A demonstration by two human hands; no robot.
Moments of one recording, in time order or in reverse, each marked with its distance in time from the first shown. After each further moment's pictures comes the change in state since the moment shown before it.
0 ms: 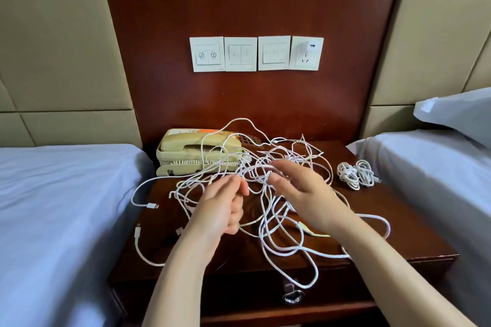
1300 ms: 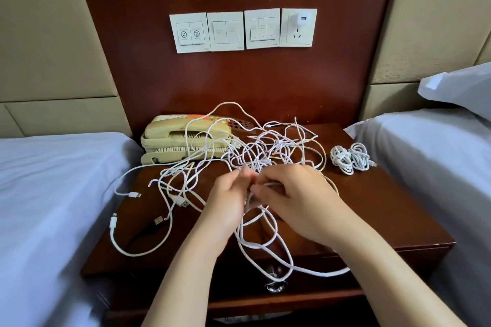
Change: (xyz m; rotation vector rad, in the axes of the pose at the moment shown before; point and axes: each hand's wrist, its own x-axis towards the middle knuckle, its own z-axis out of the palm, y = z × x) left_hand 0.015 -0.025 0.044 0.129 0.018 0.049; right_hand -0.025 -0.007 -0.016 -0.344 -0.055 -0.056
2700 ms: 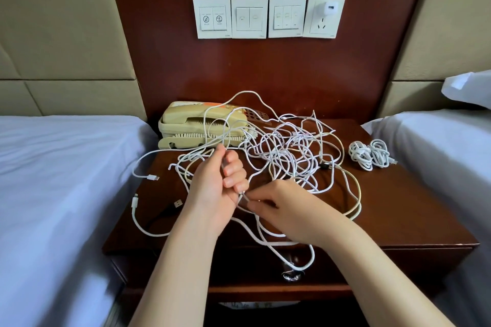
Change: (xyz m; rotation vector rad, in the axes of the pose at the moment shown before) left_hand -0.004 0.020 -0.034 -0.790 0.099 -0.191; right_hand 0.009 -0.003 0.046 0.127 -0.314 -0.081
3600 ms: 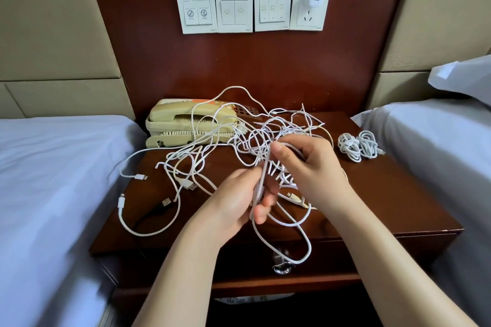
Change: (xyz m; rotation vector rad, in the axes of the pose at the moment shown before) left_hand -0.012 -0.029 0.012 0.655 -0.229 -0.172; right_hand -0.007 0.018 -0.026 0.337 0.592 -0.041
